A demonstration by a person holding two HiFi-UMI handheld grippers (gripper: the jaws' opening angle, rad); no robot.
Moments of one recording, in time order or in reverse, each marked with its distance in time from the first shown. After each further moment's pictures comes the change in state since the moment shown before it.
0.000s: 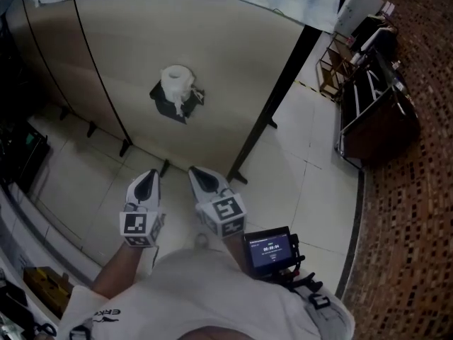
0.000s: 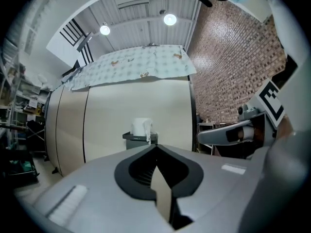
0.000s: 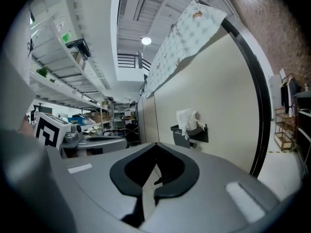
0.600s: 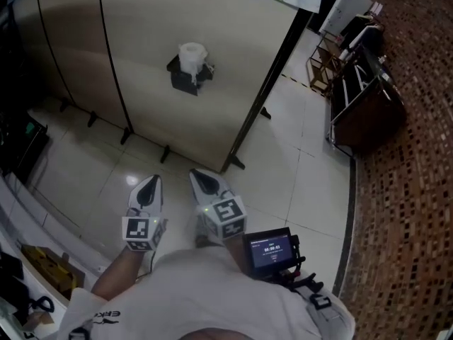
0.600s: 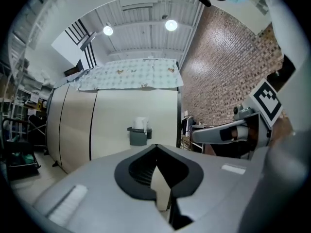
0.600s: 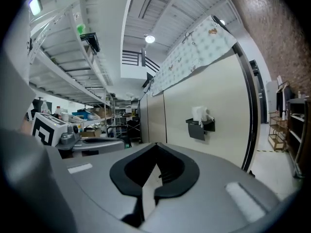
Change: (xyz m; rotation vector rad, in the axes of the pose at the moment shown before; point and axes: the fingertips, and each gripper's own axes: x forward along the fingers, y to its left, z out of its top) left arm -0.175 -0.006 -0.035 -0.037 -0.012 -0.058; right arm -0.083 0.145 -0.048 -0.032 0.000 -0.039
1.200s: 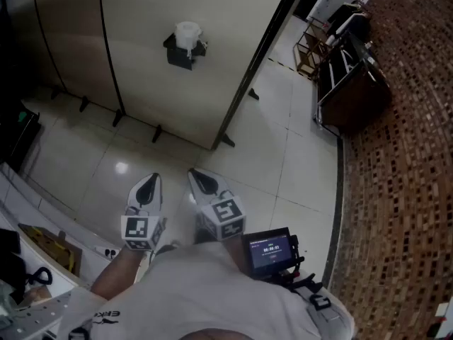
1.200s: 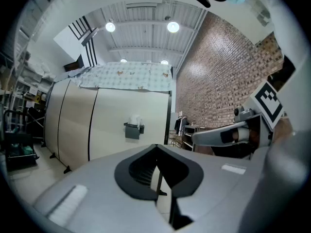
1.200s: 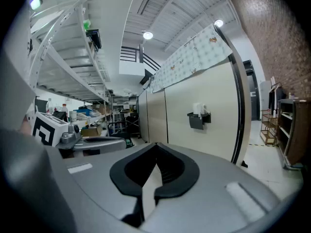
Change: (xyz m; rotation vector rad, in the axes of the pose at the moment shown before) left arm -0.119 -0.035 -0.014 -0.065 0.027 -0.044; right arm -0.091 0.089 -0.030 0.012 0.051 -0.048
